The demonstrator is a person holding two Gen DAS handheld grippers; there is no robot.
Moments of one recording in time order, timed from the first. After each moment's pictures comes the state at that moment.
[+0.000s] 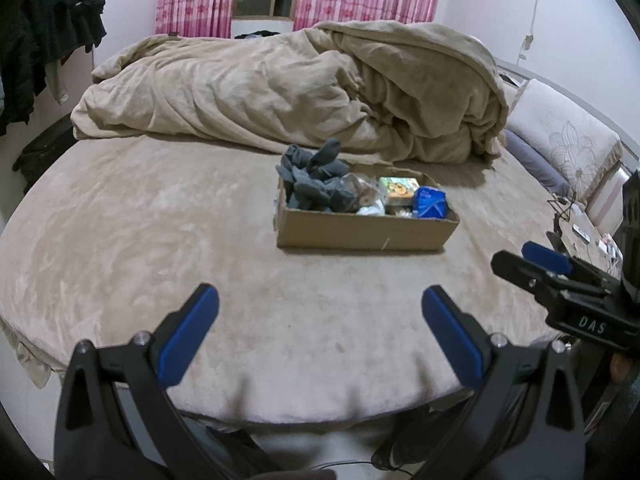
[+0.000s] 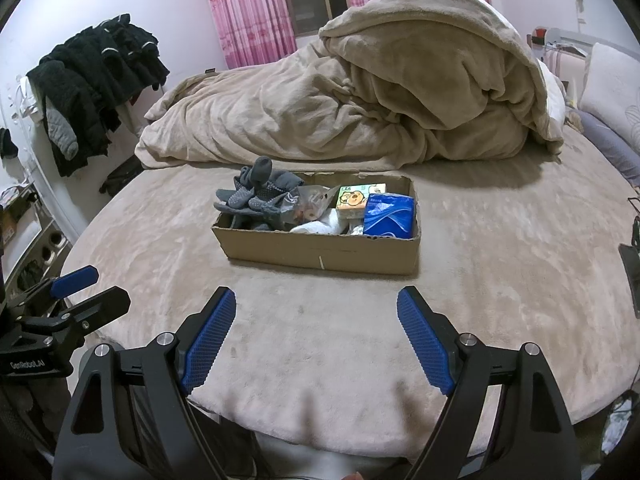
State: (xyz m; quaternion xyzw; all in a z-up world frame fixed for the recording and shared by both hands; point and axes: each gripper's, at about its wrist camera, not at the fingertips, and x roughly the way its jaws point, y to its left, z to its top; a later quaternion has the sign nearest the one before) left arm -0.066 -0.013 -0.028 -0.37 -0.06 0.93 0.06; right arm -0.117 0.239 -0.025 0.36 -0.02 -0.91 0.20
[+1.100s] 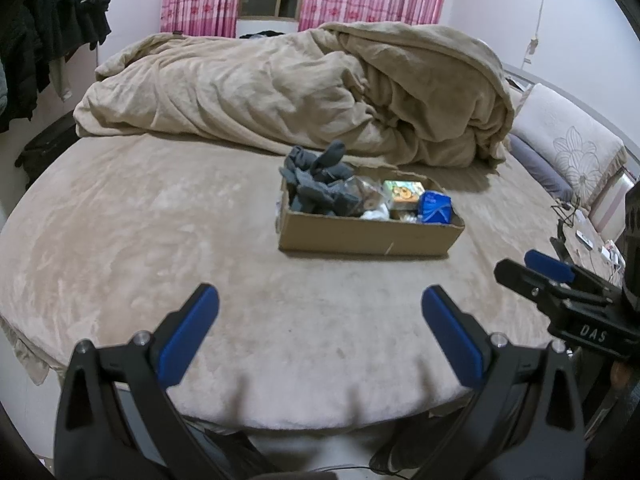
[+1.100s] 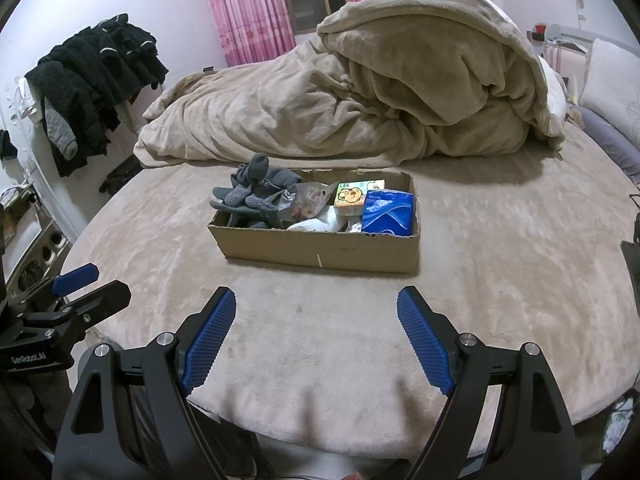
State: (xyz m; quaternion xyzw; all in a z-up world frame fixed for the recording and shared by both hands) left arm -0.071 -0.011 -0.030 -0.37 -0.07 0.93 0.05; right arm -0.120 0.241 -0.028 0.36 -0.02 -0.91 0.20
